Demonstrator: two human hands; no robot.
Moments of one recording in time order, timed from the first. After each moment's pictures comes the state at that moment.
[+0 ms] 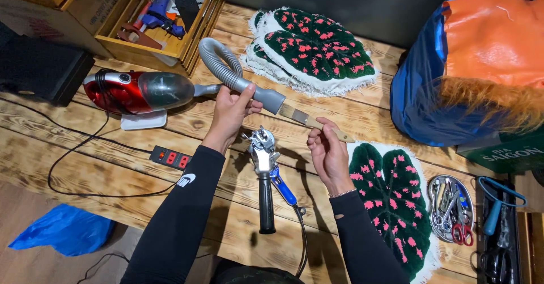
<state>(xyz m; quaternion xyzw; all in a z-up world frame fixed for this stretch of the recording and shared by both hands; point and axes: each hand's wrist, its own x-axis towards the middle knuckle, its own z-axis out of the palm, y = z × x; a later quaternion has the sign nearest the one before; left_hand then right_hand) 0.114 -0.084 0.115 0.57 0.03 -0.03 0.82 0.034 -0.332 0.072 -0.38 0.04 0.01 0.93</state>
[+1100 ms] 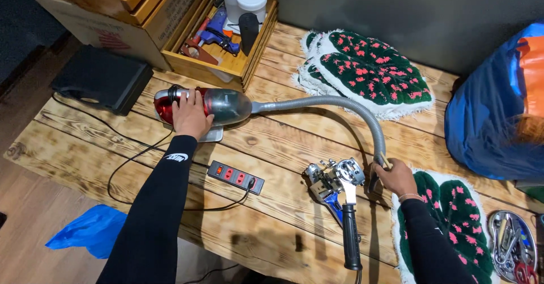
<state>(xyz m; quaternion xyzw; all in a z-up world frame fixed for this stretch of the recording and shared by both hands) 0.180 0.211 0.020 1.00 0.07 0.02 0.01 0.085 -0.396 -0.030 -0.97 0.14 0.07 0.21</state>
